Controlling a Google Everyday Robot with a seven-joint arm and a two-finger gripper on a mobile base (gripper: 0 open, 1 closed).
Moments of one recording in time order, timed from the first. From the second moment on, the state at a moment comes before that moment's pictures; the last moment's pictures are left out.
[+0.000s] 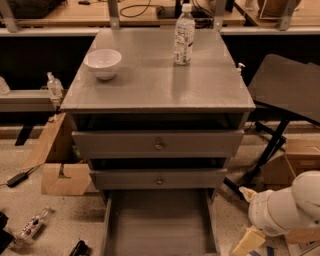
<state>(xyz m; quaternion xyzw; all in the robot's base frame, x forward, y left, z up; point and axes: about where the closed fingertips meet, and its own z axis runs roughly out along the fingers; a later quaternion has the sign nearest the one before) 0.383 -0.228 0.623 -0.54 0.81 0.09 0.20</state>
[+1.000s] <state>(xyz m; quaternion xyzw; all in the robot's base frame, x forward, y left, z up) 0.369 -0.243 0.393 -0.49 0.84 0.13 0.20</state>
